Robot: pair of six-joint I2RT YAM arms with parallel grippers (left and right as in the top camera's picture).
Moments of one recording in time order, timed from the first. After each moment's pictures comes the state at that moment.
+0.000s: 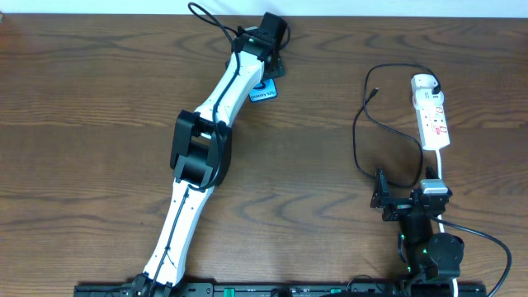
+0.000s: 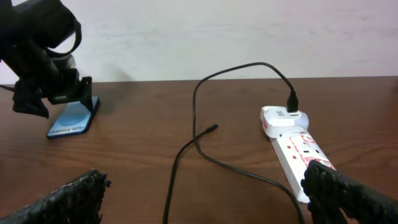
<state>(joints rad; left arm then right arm) -0.40 2.66 2.43 -0.95 -0.27 -0.63 0.01 0.01 0.01 -0.07 -0.05 0.03</state>
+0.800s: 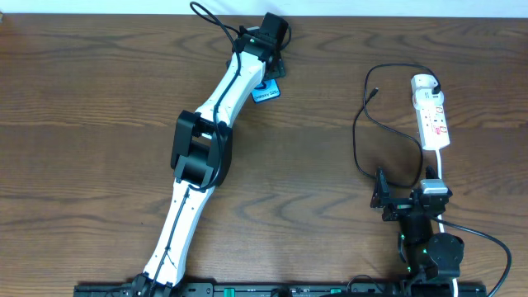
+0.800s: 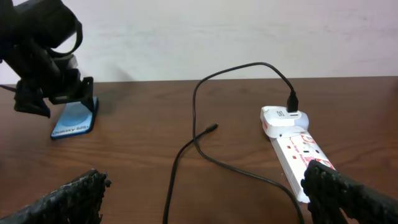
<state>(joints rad) -0.41 2.66 2.43 -0.94 -0.27 -0.61 0.01 0.01 0.01 -0.07 -0.05 0.03</state>
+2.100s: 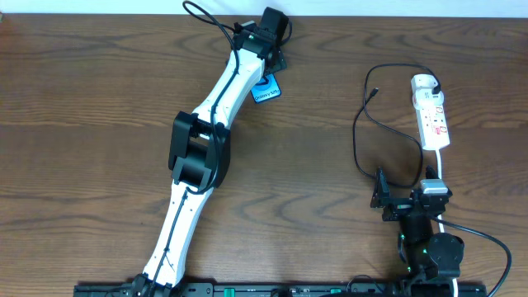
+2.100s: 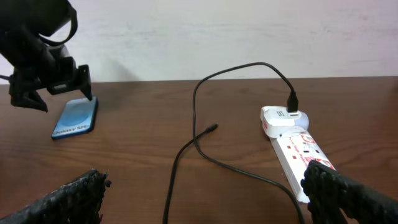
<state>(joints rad) -0.41 2.62 2.43 -0.95 -0.27 -0.74 0.01 0.01 0.01 -0.07 -0.05 0.03</state>
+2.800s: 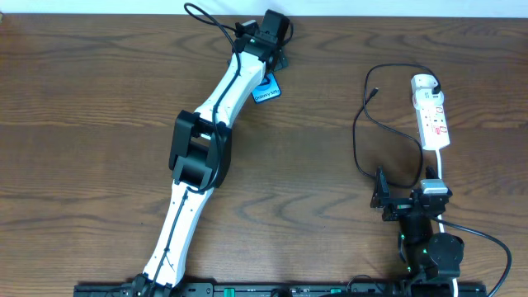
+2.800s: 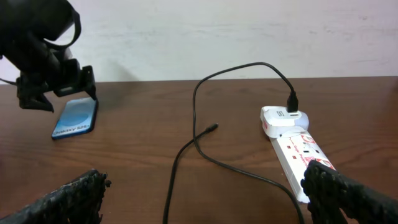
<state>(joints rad) -0.41 2.62 2.38 -0.84 -0.29 -0.75 0.01 0.01 0.01 -0.07 -0.05 0.03</state>
